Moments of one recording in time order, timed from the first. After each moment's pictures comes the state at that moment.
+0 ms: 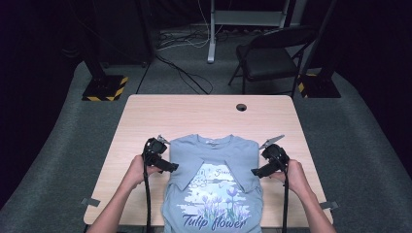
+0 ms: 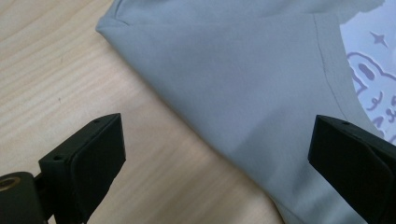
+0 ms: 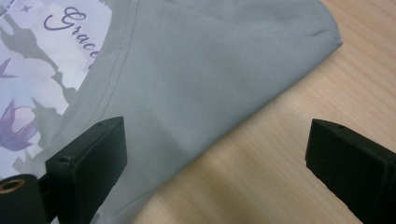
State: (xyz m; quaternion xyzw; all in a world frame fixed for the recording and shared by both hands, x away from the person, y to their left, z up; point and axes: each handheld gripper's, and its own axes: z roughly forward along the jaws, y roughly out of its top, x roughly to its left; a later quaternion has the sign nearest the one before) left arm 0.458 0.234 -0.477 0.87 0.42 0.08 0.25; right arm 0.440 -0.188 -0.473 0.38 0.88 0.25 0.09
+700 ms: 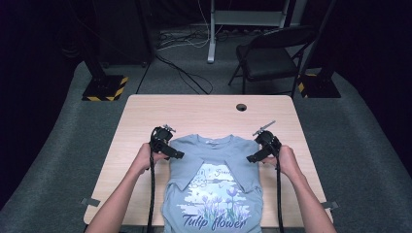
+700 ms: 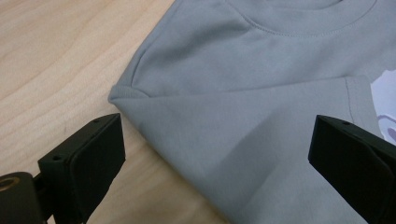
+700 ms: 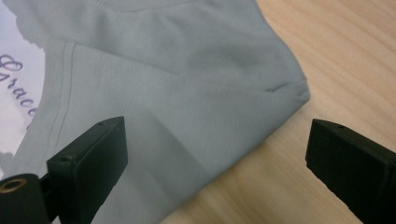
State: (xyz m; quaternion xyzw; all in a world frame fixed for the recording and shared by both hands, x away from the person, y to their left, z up) left arm 0.510 0.221 -0.483 0.86 0.42 0.05 0.27; right arm 0.498 -0.175 -0.478 0.40 0.88 0.23 0.08
